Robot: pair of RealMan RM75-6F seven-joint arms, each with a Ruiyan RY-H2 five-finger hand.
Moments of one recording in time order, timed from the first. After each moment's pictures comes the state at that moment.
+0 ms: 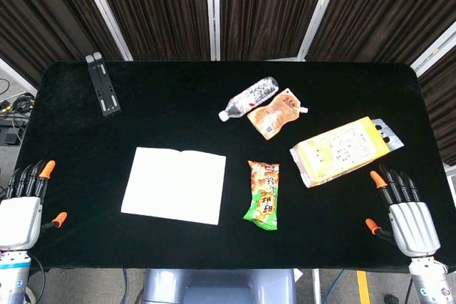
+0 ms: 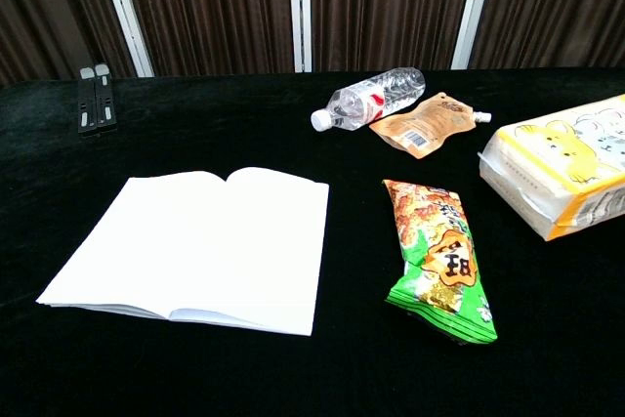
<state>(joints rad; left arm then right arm) -0.04 -1.26 -0.06 -1.73 1.49 1.57 0.36 0.07 -1.17 0.03 -1.61 -1.63 1.56 -0.08</state>
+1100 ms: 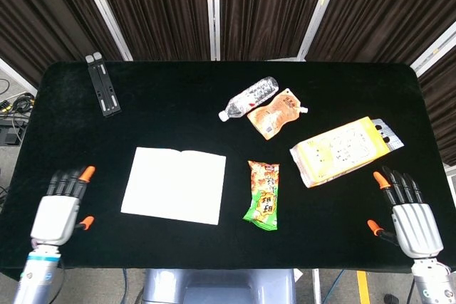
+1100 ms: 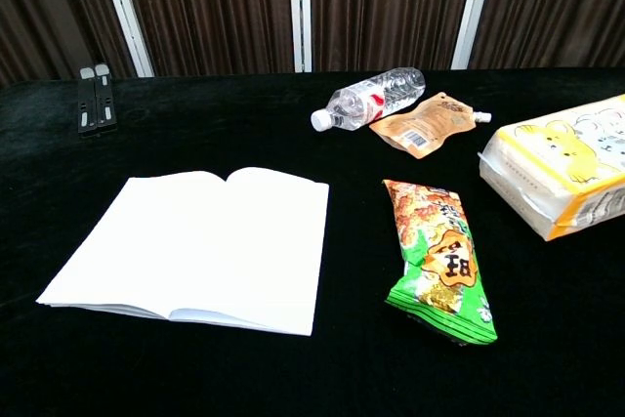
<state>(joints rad) -0.12 -1.38 -0.02 -1.68 1.50 1.41 0.48 0.06 -1.15 0.03 -1.61 -1.62 1.55 -0.06</state>
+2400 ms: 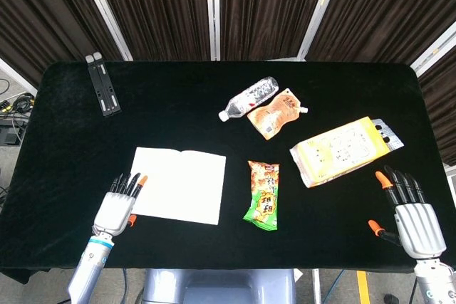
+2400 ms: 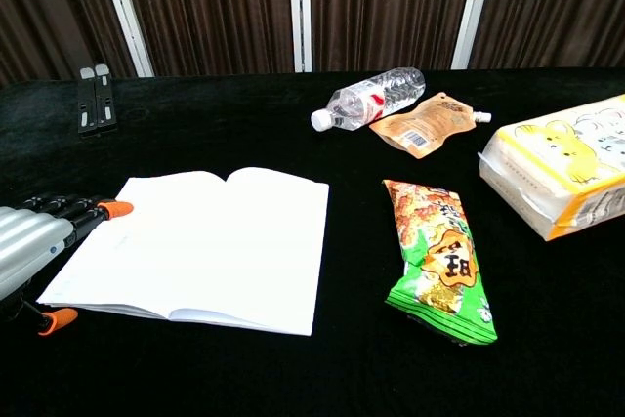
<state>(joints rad) -0.27 -1.67 -0.03 -1.44 1.37 1.22 0.64 0.06 -1.14 0.03 -1.62 -1.63 1.55 -0.03</state>
